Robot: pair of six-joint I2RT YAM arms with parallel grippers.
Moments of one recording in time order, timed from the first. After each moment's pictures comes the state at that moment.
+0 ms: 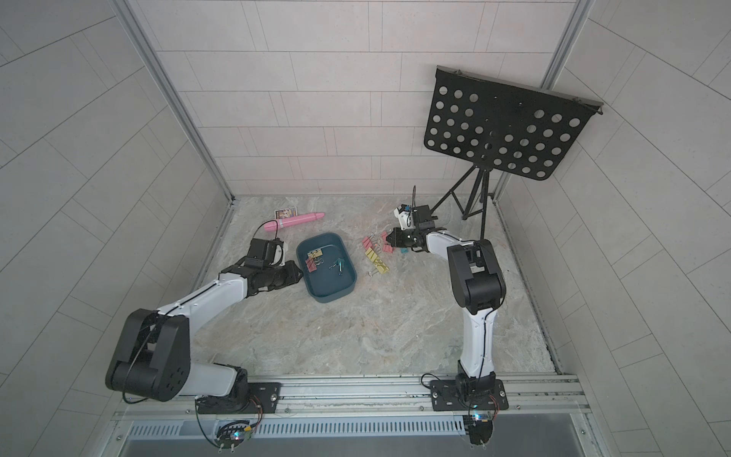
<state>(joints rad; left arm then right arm) -0.19 1.41 0.77 -0.31 0.28 -0.47 0.16 2.04 1.34 -0.10 -0.55 0.25</state>
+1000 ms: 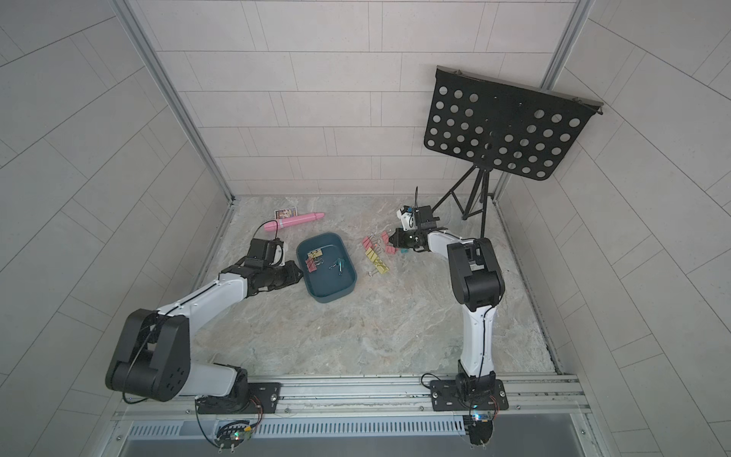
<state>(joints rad) -0.19 1.41 0.77 -0.31 0.28 -0.47 0.14 2.07 1.36 -0.12 -0.55 0.25</state>
